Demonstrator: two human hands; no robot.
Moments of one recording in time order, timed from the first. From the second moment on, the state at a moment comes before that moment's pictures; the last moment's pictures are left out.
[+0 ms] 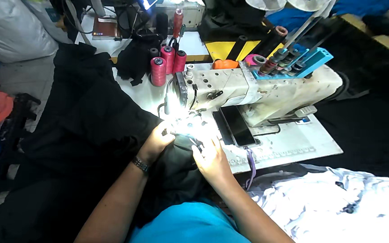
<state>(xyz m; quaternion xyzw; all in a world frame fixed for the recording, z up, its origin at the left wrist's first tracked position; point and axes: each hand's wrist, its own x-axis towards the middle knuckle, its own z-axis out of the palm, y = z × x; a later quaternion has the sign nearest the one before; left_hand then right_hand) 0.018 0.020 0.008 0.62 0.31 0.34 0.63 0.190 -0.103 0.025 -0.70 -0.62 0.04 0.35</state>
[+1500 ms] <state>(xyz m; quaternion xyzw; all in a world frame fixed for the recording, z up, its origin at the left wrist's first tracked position) 0.019 0.021 0.006 0.64 0.29 0.35 0.62 0.182 -0.095 0.011 -0.68 -0.63 0.00 0.38</state>
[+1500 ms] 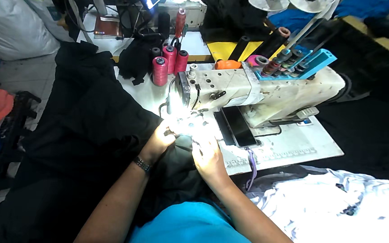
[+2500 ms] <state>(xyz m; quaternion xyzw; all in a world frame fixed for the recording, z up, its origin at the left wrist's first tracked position) 0.021 0.019 0.008 0.63 0.31 0.35 0.62 0.183 -0.091 0.014 -0.67 -0.62 0.00 0.41</state>
